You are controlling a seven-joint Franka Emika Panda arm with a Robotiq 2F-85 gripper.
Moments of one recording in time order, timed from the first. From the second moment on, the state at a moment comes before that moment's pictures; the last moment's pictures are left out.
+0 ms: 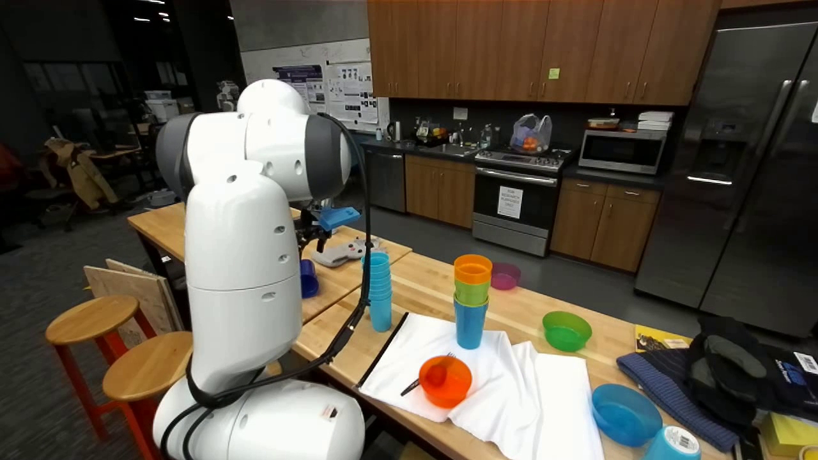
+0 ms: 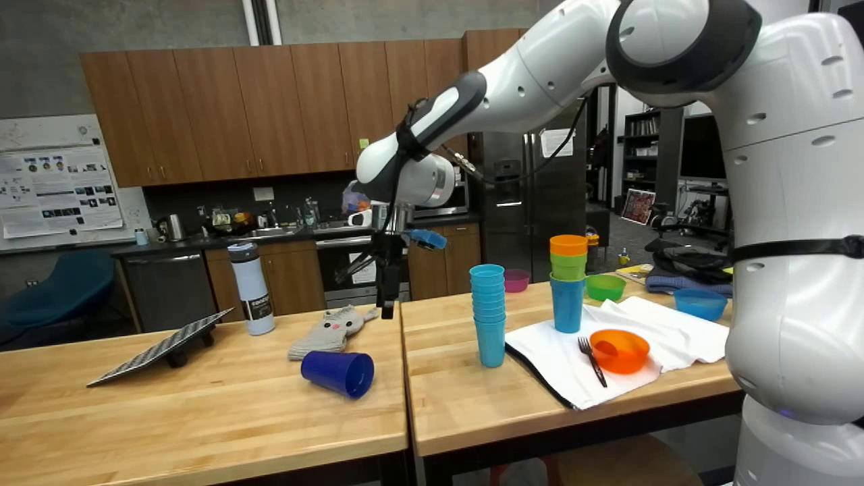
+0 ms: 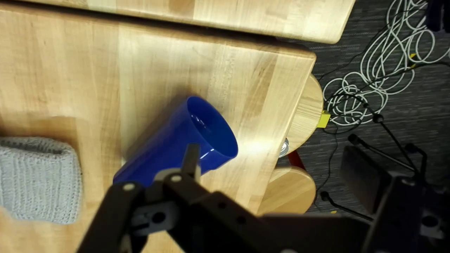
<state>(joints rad) 0.32 0.23 0.35 -1.90 0.22 2.13 -1.07</state>
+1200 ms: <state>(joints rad) 0.33 0.34 0.37 -1.85 0.02 2.15 -0.97</state>
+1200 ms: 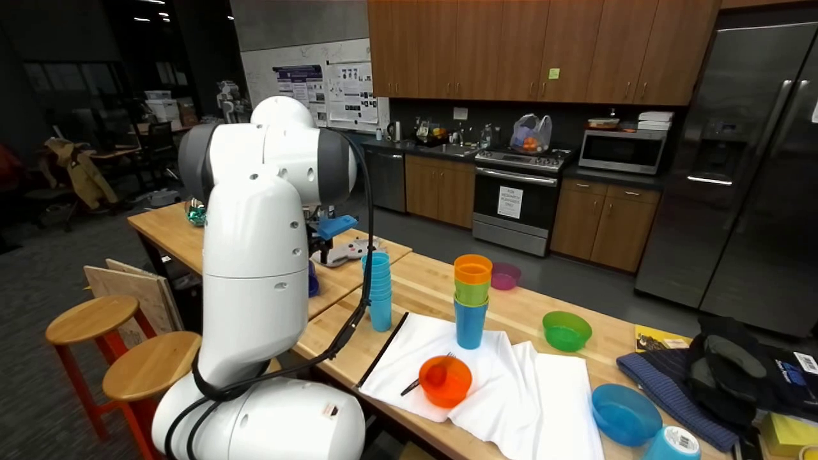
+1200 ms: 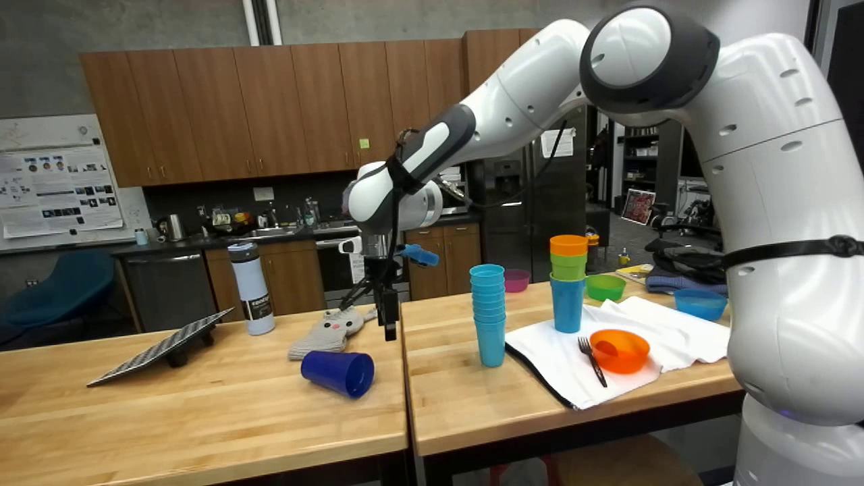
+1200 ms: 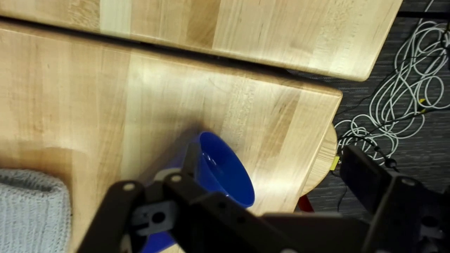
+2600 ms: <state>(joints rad) 0.38 0.55 0.38 -1.63 -0.08 2.14 -0.98</state>
